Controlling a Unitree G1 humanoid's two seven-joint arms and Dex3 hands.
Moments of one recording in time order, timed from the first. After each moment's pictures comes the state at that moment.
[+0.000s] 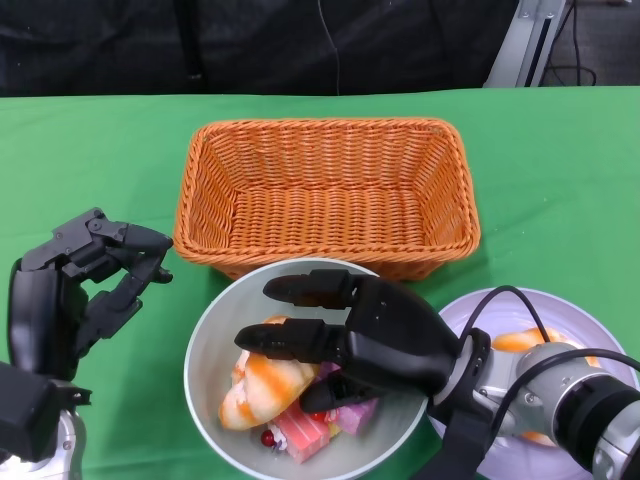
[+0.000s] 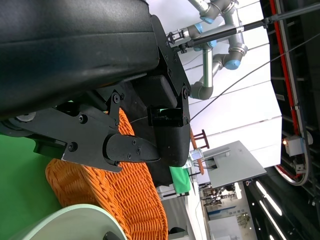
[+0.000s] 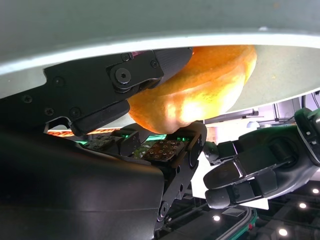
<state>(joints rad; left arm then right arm) -0.30 0.08 0.20 0.75 -0.12 -0.91 -0.16 -0.77 -0.08 0.90 1.09 -1.11 -0.77 -1.01</state>
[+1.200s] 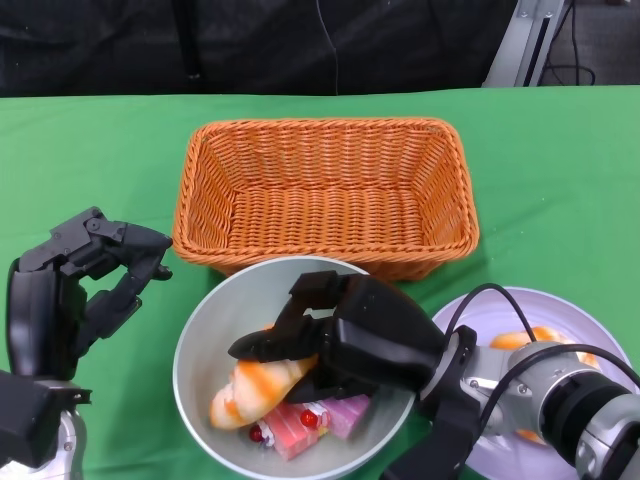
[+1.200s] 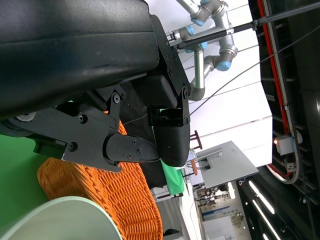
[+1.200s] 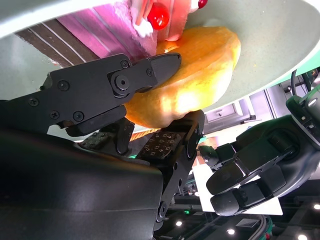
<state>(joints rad) -0.32 0.08 0.20 0.78 -0.12 -0.97 -0.16 -0.79 -0.02 0.86 1.17 -0.99 -0.88 -0.90</state>
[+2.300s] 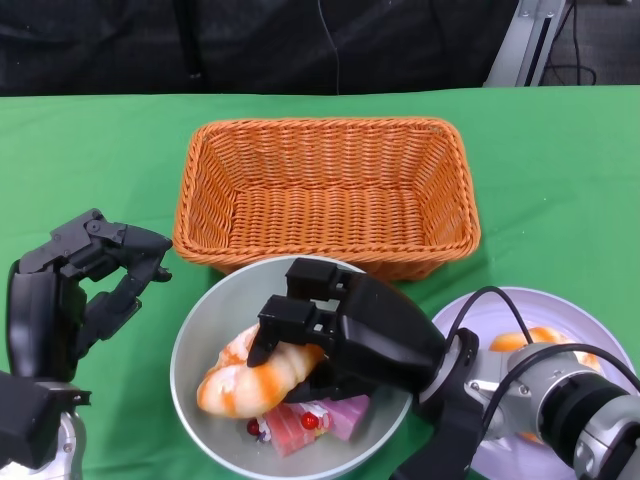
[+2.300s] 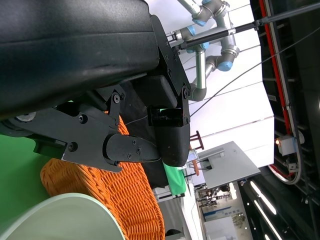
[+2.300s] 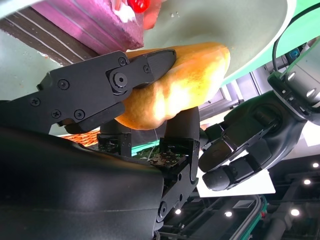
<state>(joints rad) -0.32 0.08 0.20 0.79 -0.12 -0.98 -0.16 -0.79 -0.02 0.84 1.18 -0.99 -0.96 -0.96</state>
